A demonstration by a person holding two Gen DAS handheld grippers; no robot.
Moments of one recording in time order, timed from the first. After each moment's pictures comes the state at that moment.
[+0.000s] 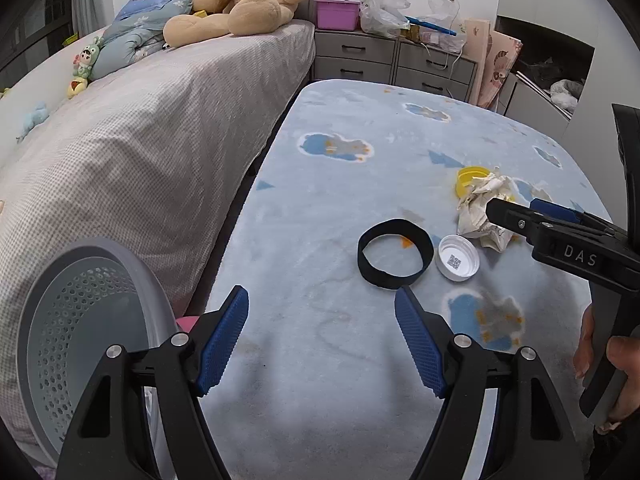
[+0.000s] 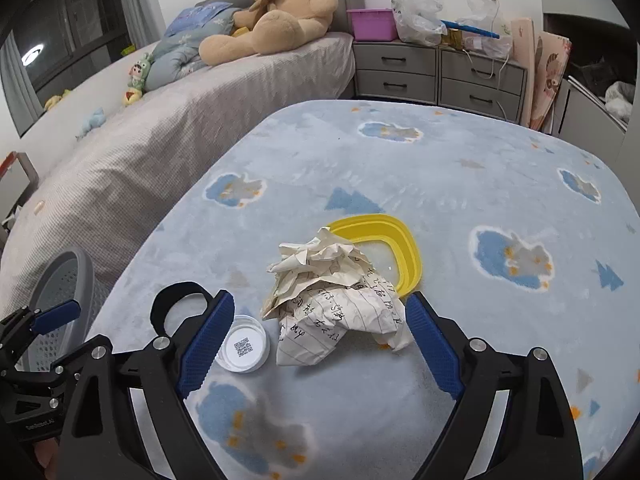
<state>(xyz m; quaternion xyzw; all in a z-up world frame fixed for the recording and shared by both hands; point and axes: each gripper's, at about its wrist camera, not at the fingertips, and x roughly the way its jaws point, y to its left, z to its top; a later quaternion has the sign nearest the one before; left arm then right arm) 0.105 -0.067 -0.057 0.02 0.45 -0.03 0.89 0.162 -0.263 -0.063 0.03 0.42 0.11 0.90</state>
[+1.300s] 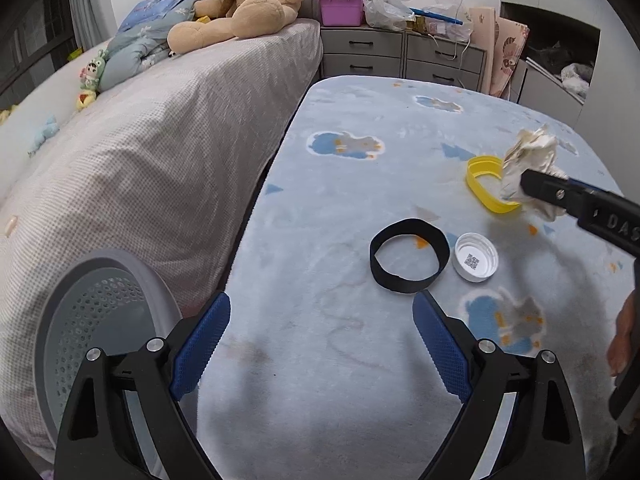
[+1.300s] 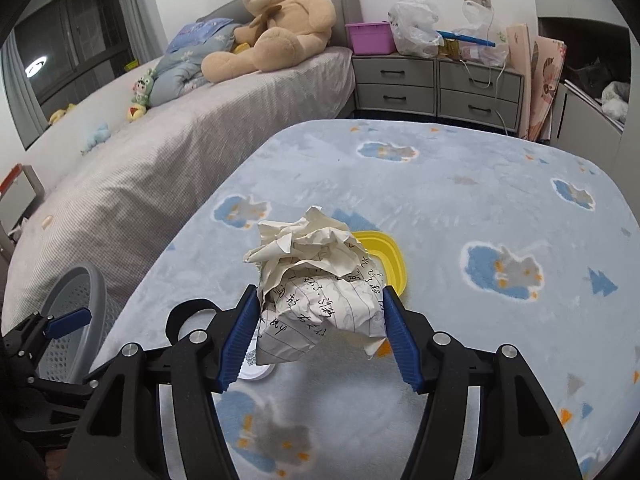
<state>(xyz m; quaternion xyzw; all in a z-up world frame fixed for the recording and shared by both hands) 0.113 -0.077 -0.061 0.06 0.45 0.00 0.89 0.155 -0.276 -0.043 0.05 0.39 0.12 0.91</state>
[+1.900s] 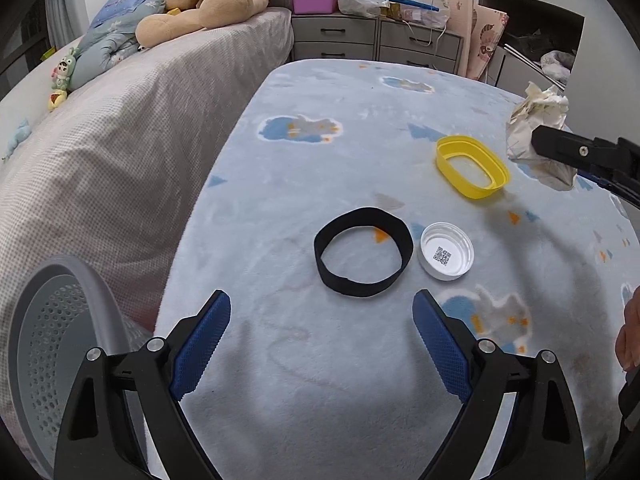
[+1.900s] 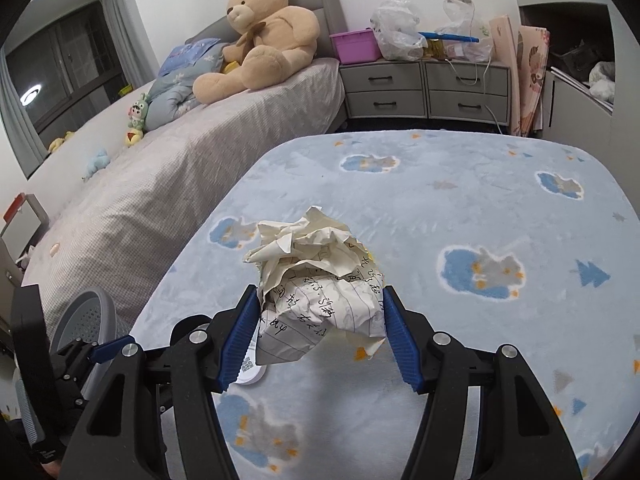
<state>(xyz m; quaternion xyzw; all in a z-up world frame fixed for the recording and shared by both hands) 0.129 -0.100 -0.083 0.05 0.47 -0.05 0.88 0.150 -0.302 -0.033 0.09 0.37 0.11 0.92</state>
